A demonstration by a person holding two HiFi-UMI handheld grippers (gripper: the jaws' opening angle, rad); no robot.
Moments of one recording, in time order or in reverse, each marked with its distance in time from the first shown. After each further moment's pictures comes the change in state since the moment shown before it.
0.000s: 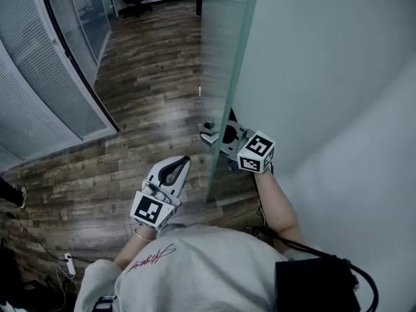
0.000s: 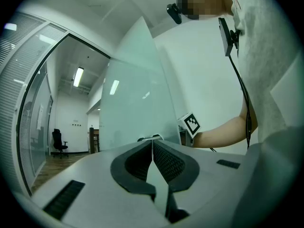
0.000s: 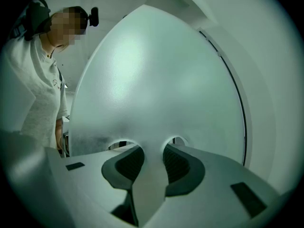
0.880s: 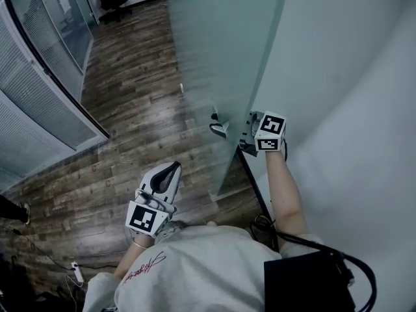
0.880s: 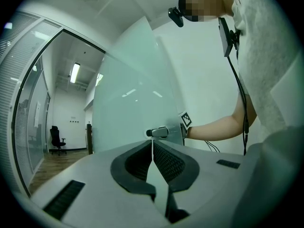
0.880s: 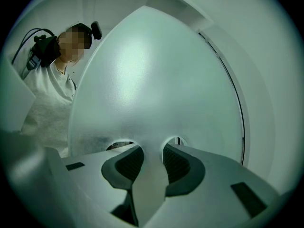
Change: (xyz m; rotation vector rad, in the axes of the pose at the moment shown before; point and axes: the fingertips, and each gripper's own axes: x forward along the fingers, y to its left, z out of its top) left arm 0.029 -0.060 -0.003 0.008 0.062 -0.037; right arm -0.115 -0.041 0.010 0.002 -0.005 0.150
